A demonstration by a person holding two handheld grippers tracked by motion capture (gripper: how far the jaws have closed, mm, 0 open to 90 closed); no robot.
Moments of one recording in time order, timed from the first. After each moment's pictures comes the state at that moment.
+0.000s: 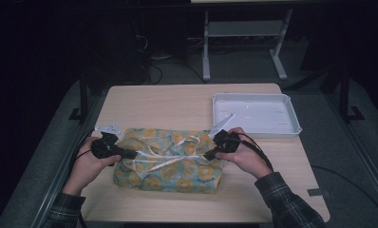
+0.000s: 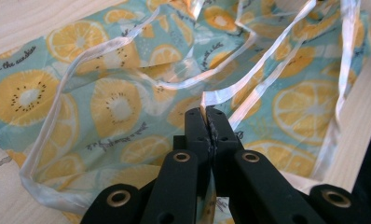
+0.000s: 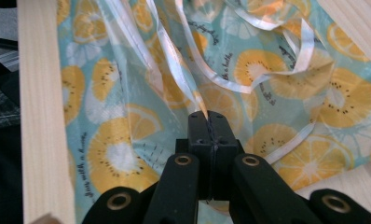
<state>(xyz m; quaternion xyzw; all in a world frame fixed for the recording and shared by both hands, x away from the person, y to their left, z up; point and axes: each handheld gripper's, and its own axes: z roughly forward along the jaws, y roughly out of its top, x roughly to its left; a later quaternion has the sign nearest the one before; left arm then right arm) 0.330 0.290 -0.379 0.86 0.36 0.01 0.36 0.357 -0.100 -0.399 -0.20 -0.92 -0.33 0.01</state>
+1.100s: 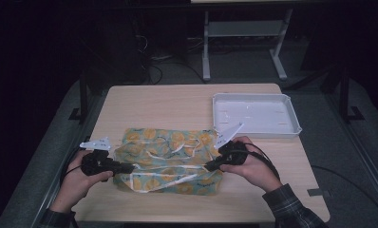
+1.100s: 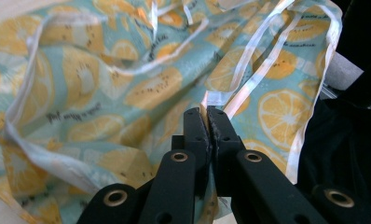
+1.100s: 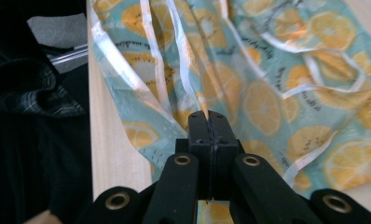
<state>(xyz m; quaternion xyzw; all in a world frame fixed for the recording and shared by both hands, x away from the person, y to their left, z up) 0.285 0.303 -0.382 0.86 0.32 -0.03 0.40 0.312 -0.108 -0.379 -0.16 -0.92 -0.36 0.02</state>
